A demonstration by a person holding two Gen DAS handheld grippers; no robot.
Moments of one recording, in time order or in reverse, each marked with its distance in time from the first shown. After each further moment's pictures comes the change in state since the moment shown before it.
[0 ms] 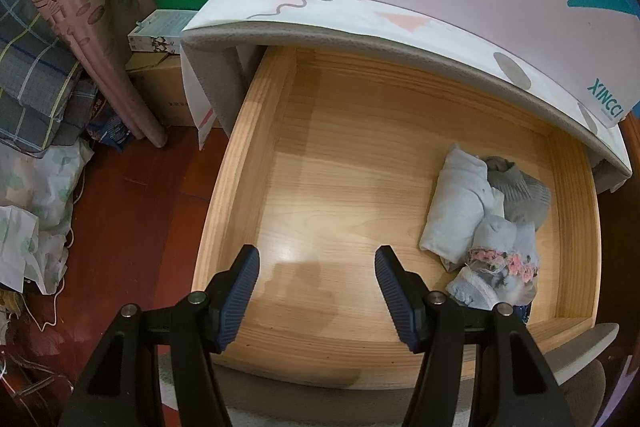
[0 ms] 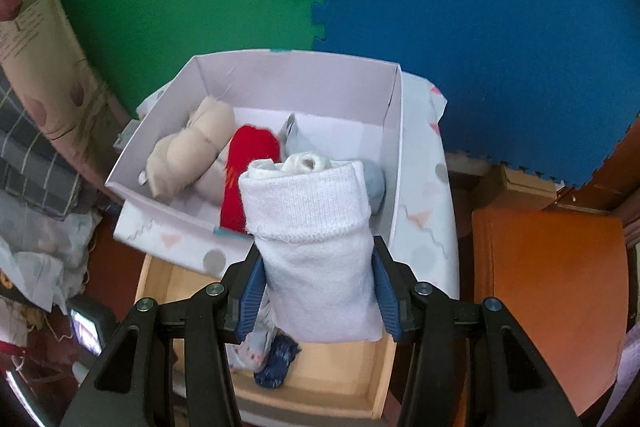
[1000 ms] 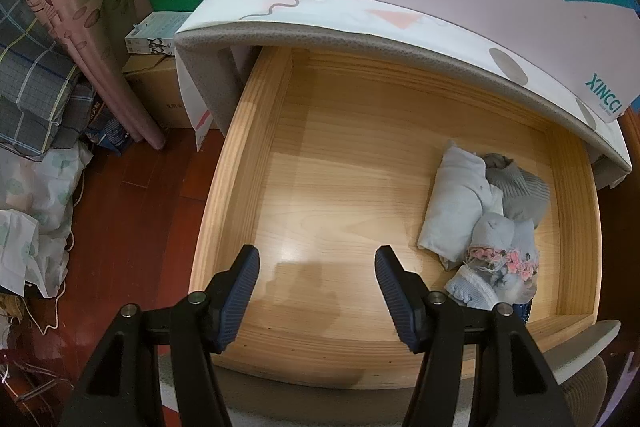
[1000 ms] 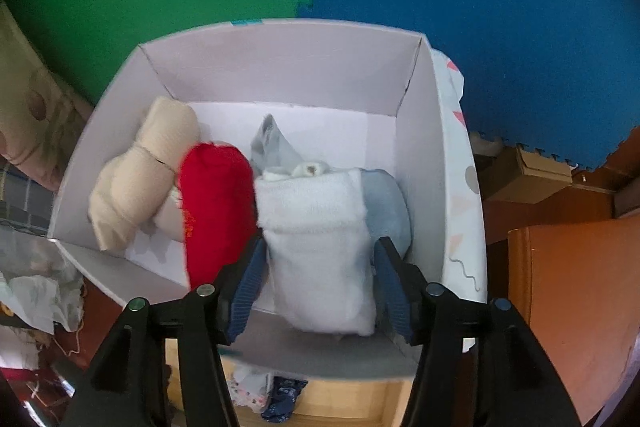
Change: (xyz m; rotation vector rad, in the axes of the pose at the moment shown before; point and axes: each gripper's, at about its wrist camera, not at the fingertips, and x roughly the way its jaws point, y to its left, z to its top) left arm 0.001 -0.003 0.001 0.014 0.001 0.003; right arm 0.067 -0.002 0.033 0.064 0.093 0.023
